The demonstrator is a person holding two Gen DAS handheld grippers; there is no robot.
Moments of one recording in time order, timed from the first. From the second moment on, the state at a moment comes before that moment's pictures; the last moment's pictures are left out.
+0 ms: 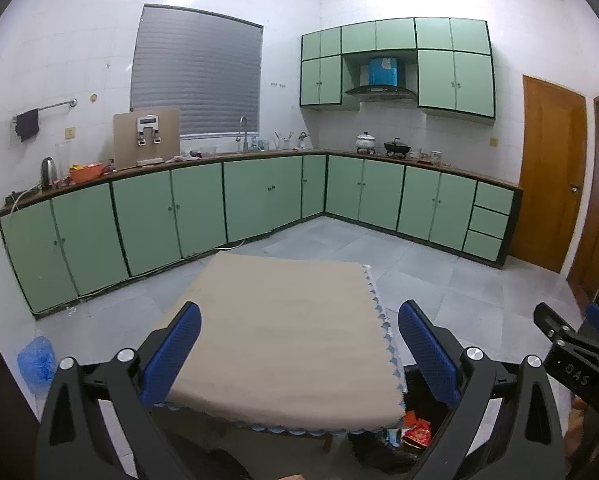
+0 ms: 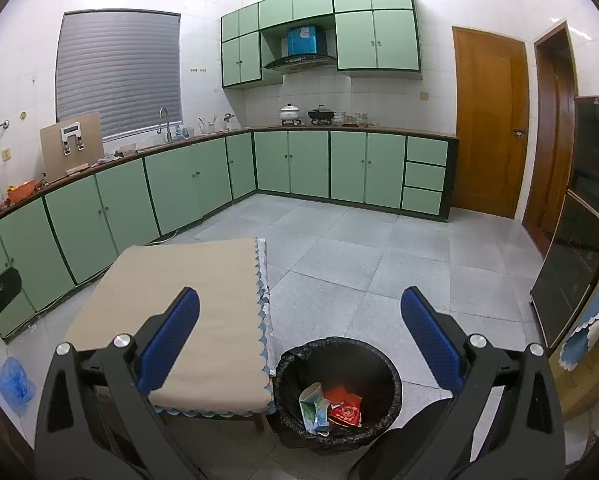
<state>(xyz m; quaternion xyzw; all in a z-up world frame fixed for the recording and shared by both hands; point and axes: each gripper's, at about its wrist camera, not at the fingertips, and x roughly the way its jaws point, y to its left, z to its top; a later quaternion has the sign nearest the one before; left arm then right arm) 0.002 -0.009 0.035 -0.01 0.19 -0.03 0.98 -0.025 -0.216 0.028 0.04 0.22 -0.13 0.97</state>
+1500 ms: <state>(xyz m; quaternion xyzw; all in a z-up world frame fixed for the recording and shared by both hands) 0.002 -0.012 0.044 -0.01 0.19 -0.01 0.98 -0.023 -0.223 0.021 0.05 0.21 -0.15 0.96</state>
